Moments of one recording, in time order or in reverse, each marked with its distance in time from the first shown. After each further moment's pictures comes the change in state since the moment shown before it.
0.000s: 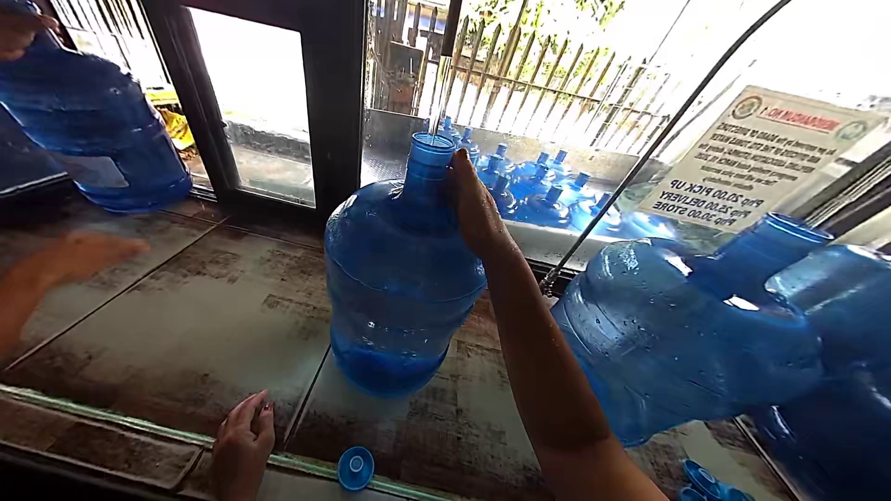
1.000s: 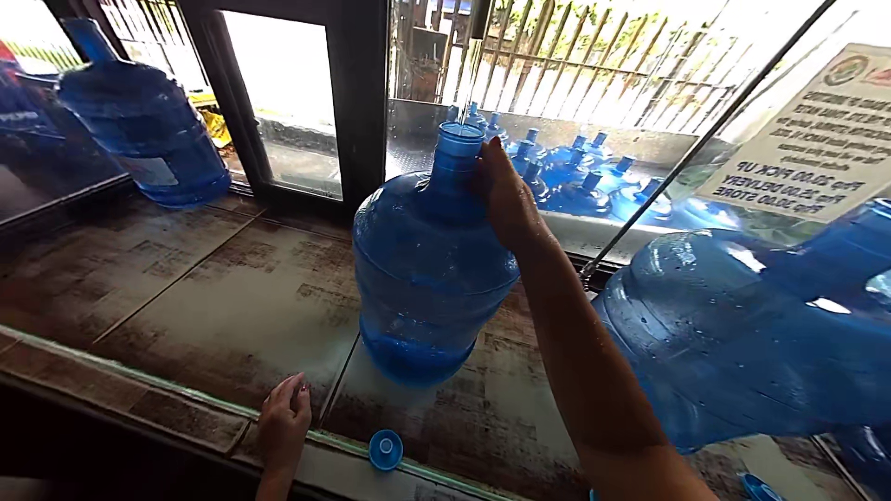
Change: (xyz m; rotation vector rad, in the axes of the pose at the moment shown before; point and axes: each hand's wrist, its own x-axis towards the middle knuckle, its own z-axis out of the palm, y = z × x) left_hand 0.001 -0.004 0.003 0.042 0.084 0.040; right_hand 0.003 0.003 0.002 0.034 -0.013 0.017
